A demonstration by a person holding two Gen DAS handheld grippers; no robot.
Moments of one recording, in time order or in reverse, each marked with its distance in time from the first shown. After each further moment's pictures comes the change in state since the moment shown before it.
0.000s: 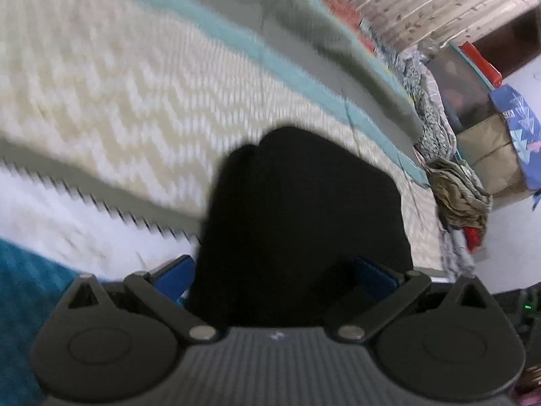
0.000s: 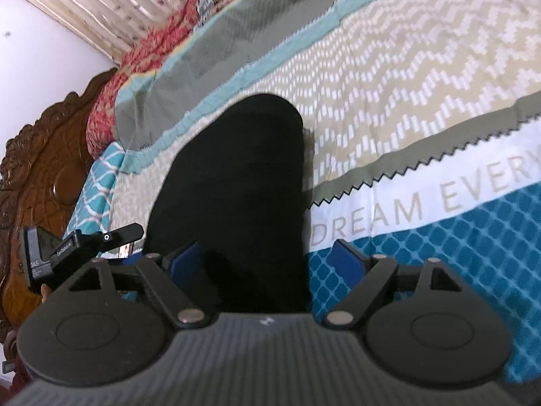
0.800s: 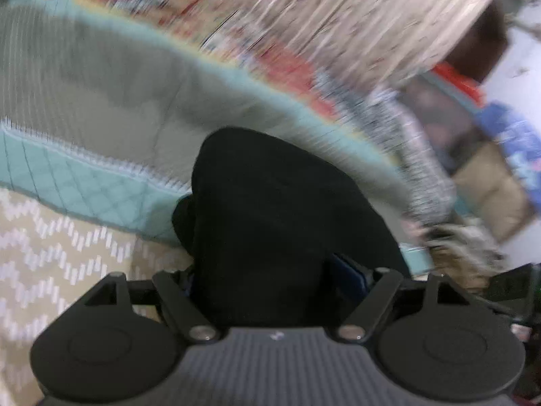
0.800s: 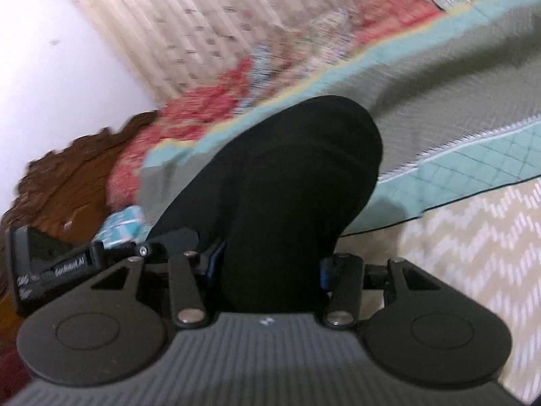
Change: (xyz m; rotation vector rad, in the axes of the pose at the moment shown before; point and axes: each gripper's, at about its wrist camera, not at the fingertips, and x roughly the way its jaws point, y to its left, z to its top) left arm 0.137 -0.116 0.171 0.202 -0.235 0.065; right arm 0.060 0.010 0.193 -0.170 -0.228 0.039
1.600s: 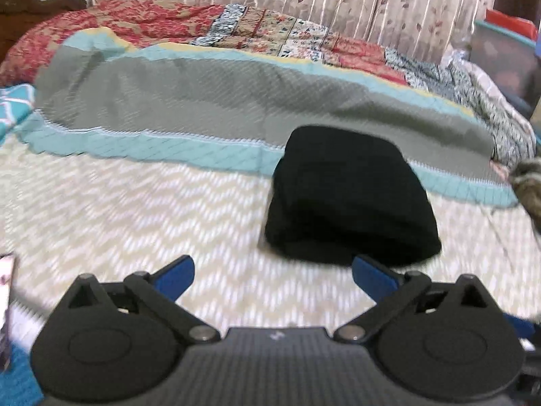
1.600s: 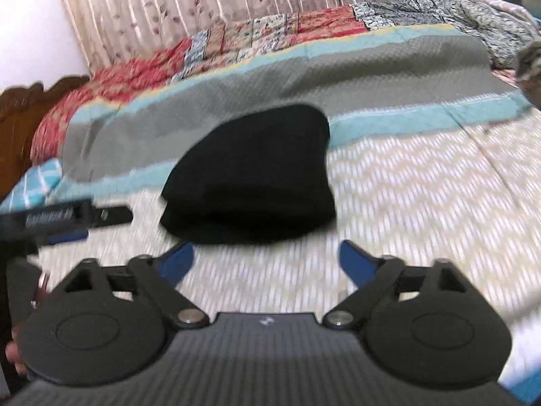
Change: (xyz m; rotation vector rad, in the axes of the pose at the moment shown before) left arm -0.146 -0.065 -0.105 0.167 -0.033 0.454; right arm -0.098 0.066 -0.132 -0.135 -0.026 -0.356
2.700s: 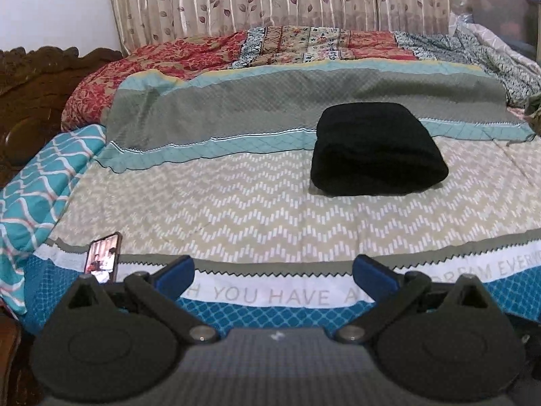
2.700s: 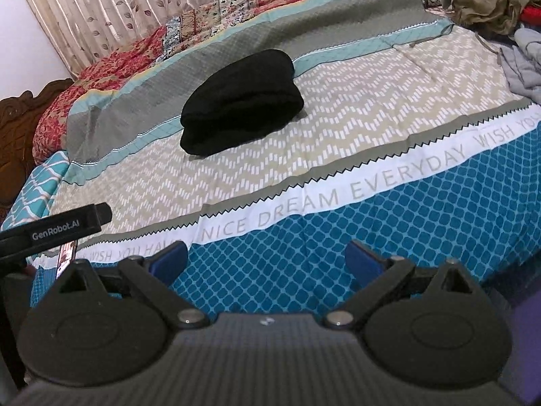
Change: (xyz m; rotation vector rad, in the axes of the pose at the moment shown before) left arm -0.099 -0.032 -0.077 0.171 -0.054 0.259; right arm -0.082 0.022 -0.077 0.162 0.055 -0.052
